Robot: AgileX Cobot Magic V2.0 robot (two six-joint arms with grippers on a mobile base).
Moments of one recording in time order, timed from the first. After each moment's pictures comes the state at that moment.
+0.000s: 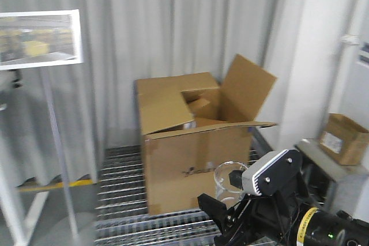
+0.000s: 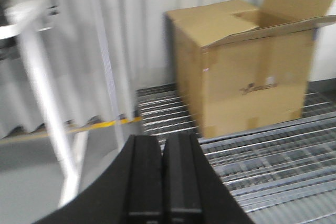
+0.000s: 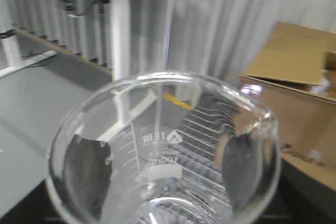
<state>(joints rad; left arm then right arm) -0.06 -0.01 0.03 0.18 0.24 -0.18 0.42 1.40 -0.71 -0.71 -0.44 0.53</state>
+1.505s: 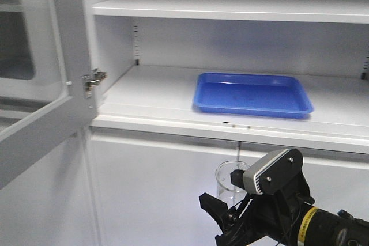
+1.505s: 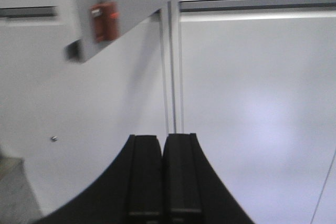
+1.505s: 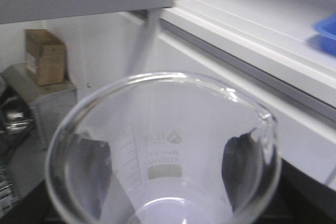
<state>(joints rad) -0.06 -0.01 0.03 0.18 0.24 -0.18 0.42 1.40 -0.71 -0.71 -0.44 0.53</state>
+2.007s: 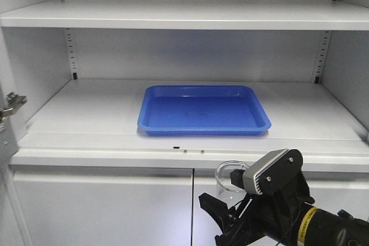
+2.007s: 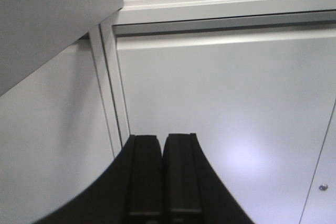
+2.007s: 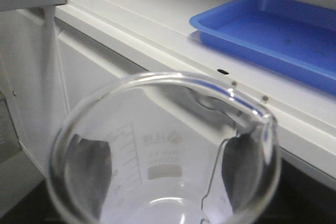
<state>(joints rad) -0.06 -0.01 0.03 0.18 0.24 -0.18 0.42 1.40 -0.71 -0.71 -0.44 0.53</state>
